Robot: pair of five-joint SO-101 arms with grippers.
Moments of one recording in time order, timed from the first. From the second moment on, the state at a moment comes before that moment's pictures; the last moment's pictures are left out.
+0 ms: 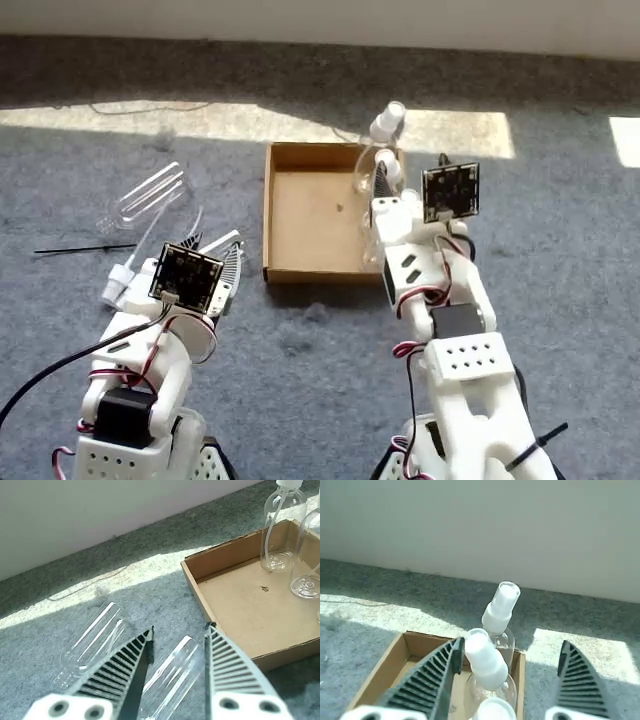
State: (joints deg) left arm 3.8 -98.1 78.1 51.1 -9.6; right arm -13.5 -49.1 63.3 3.6 3.3
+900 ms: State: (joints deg) left arm -24.5 -60.0 43.1 62.3 -16.4; right arm -40.4 -52.7 53.2 32.2 3.3
